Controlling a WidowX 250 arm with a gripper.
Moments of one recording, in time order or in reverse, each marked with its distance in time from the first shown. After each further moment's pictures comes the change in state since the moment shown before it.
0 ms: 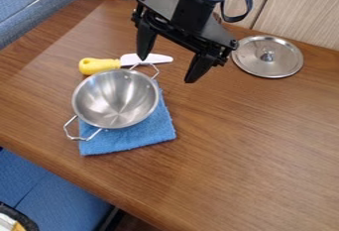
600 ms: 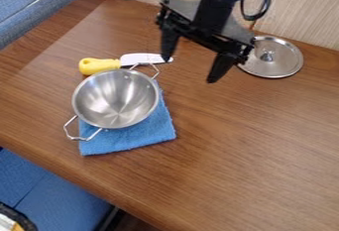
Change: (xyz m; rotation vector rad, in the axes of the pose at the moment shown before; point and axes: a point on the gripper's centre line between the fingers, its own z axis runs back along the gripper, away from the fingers) arm 0.021 -0.026 -0.010 -0.087 0.027 -0.045
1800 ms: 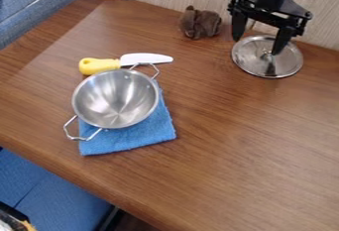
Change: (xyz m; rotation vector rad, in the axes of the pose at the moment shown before) arm 0.112 -0.065 -0.039 -0.205 -0.033 -0.115
